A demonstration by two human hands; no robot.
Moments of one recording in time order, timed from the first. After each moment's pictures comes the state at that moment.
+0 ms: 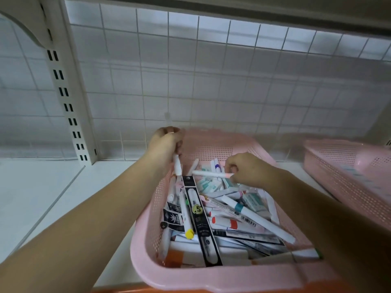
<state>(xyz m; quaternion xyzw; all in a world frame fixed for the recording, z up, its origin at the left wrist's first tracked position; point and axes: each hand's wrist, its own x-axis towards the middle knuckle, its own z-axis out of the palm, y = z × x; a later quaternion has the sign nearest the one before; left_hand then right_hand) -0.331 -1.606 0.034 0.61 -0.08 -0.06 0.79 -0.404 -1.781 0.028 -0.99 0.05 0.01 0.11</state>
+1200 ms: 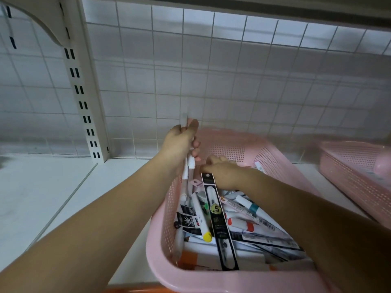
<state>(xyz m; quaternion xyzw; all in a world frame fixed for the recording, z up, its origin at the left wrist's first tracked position) -0.338 -1.604 0.039 0.58 -0.12 -0.11 0.80 -0.356 -1.736 -0.007 -0.99 -0.07 0.09 -0.03</state>
